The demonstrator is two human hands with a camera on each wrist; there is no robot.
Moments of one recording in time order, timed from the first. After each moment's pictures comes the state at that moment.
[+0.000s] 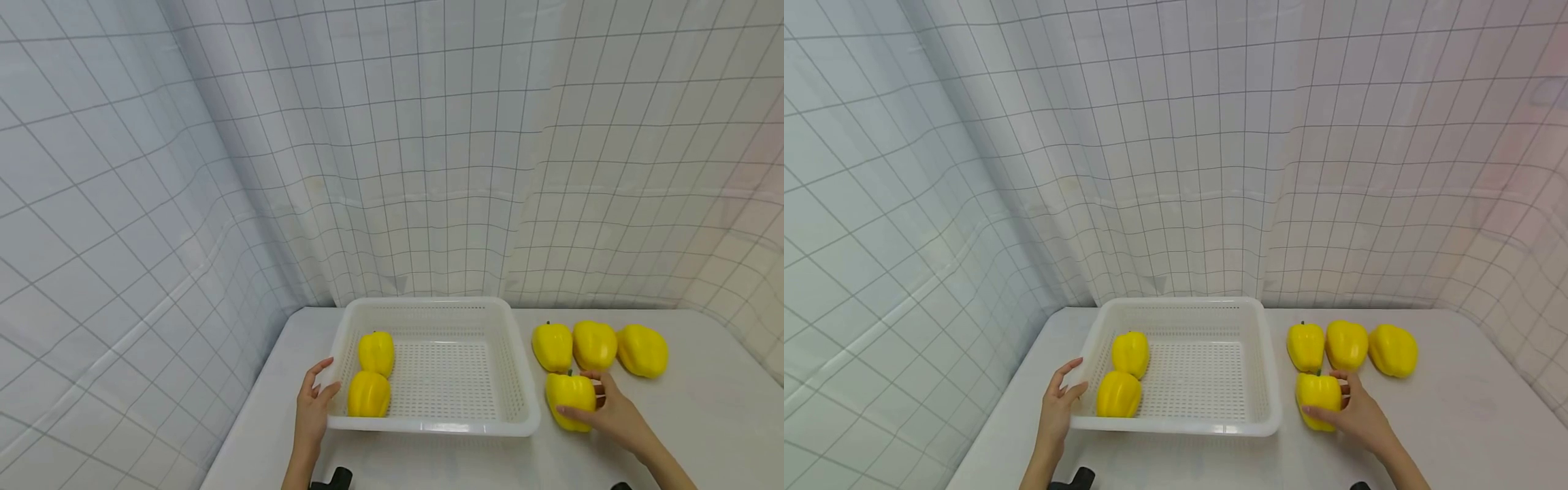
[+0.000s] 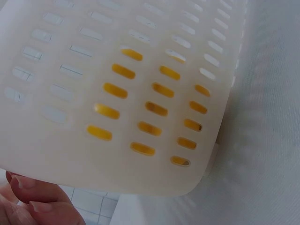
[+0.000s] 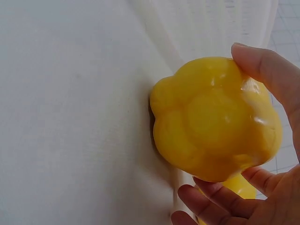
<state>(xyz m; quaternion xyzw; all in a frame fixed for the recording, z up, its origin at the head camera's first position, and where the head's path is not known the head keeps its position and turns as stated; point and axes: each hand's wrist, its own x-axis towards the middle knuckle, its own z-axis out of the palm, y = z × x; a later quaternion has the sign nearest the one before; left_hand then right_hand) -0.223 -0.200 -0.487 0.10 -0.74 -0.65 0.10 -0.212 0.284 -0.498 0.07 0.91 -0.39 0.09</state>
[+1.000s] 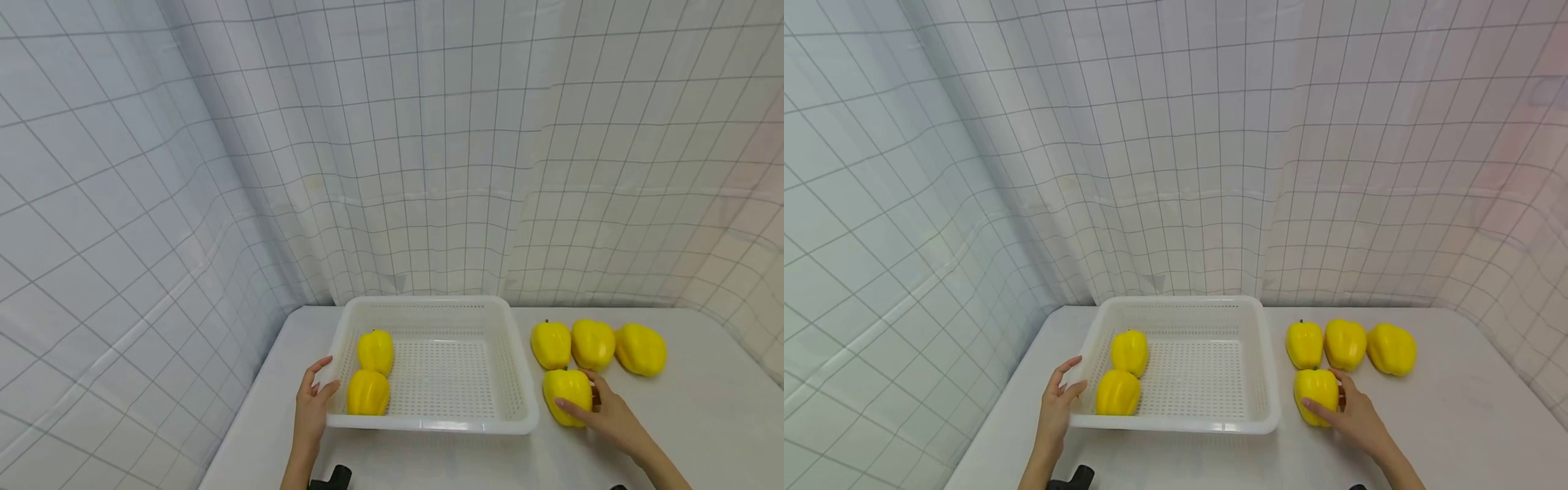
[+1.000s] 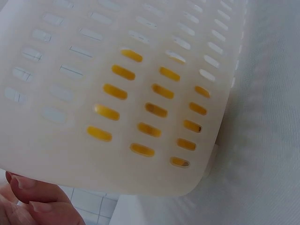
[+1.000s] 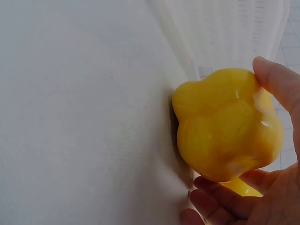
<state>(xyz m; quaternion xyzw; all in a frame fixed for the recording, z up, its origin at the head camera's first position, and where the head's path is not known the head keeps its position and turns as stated) -0.222 -0.199 -0.486 0.10 -0.75 -0.65 0.10 -0.213 0.285 -0.508 0.04 0.92 -0.38 0.09</state>
